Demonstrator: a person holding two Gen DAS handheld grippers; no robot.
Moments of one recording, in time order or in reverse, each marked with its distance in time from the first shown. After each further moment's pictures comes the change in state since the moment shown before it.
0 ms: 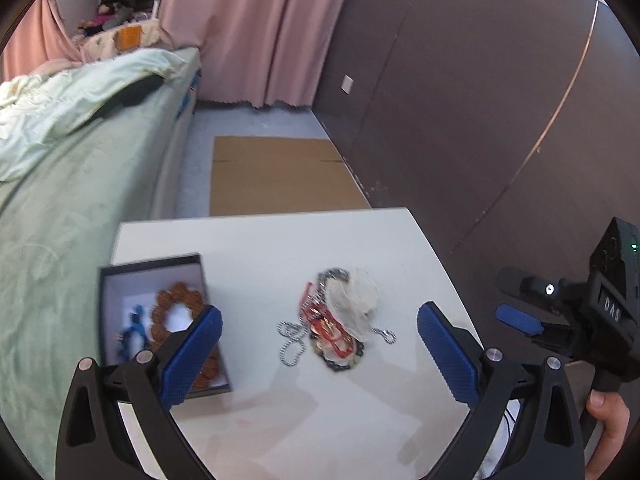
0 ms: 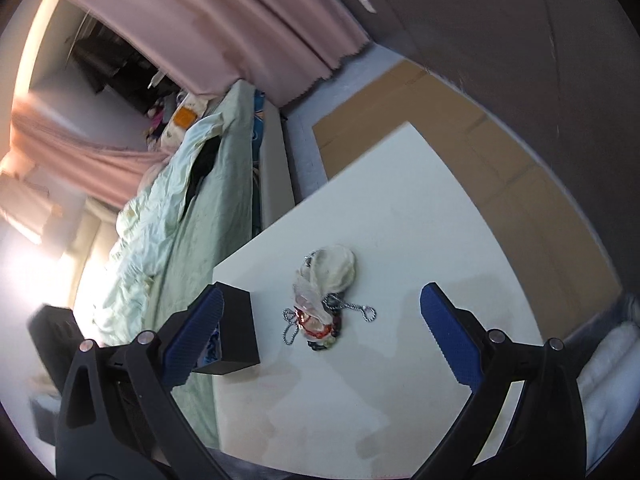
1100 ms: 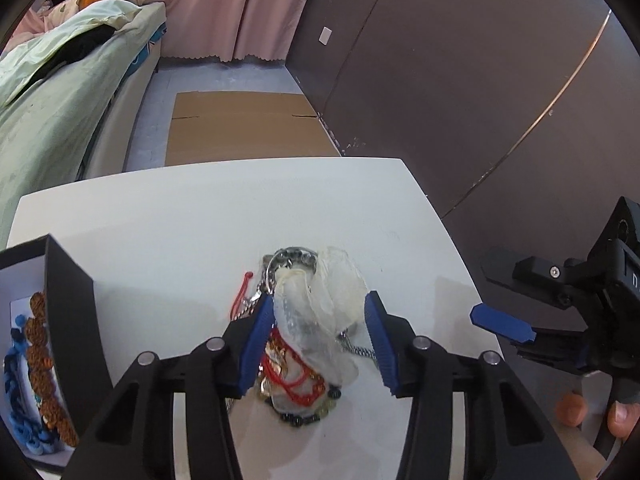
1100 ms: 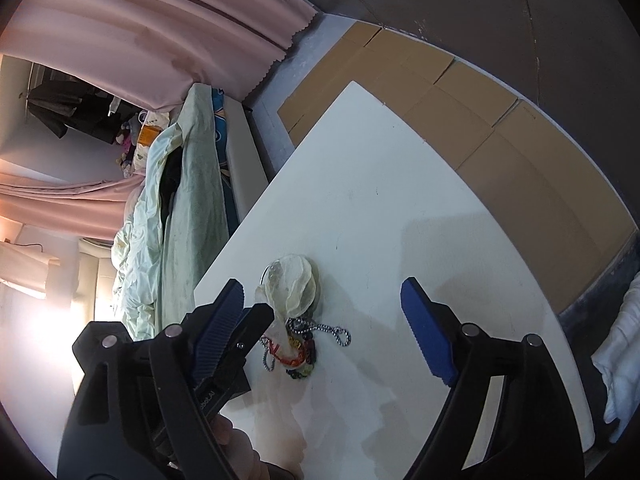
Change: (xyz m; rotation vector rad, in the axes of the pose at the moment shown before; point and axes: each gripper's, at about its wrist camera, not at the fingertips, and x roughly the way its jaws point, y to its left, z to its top) left arm 0.122 -0.016 -0.001 0.010 0.143 -0.082; right arm 0.055 -0.042 0.020 0.191 0.073 -0.028
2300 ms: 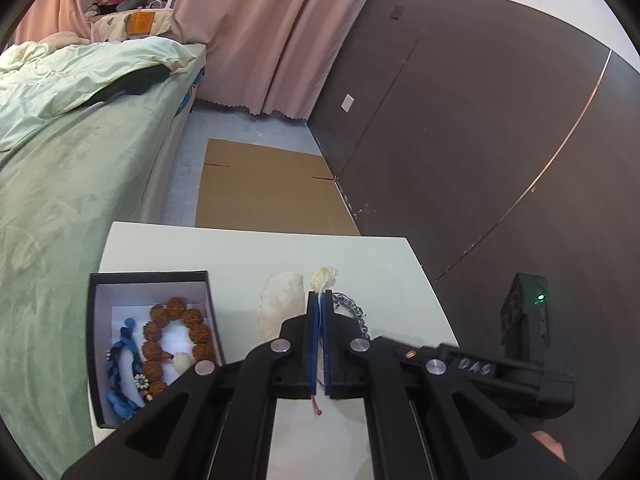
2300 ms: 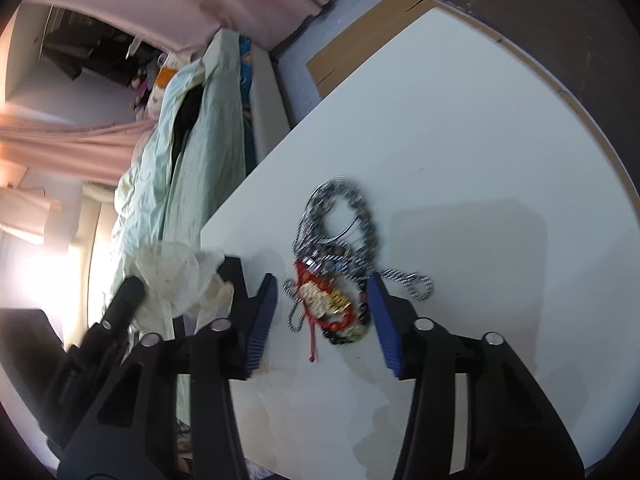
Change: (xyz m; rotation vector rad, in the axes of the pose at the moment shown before) left arm -0.130 0.043 -0.006 -0.099 -0.222 0.004; right arm 0.053 0.048 -0.044 -0.147 0.145 0.023
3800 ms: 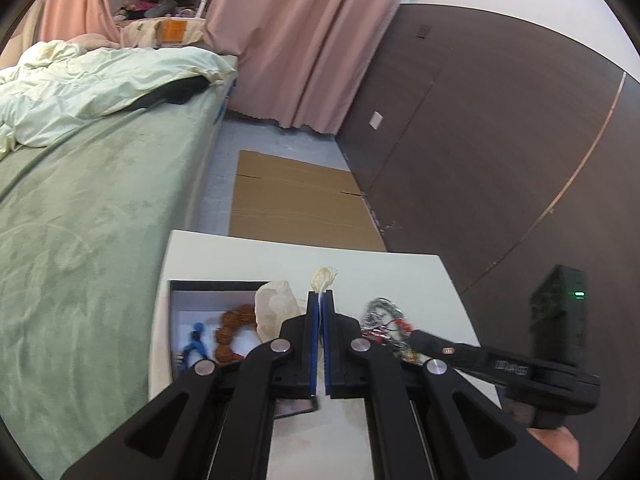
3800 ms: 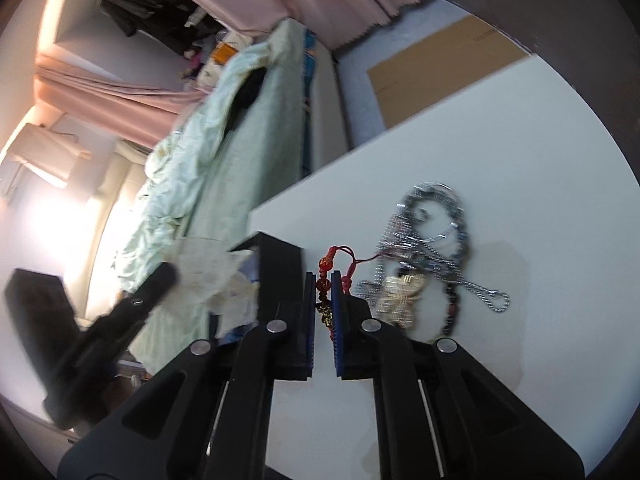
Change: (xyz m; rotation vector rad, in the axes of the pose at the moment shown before) left arm -0.039 0.042 0.003 -0.043 -0.050 0.086; right arm -0.002 0.059 -0.011 -0.215 -0.036 0.106
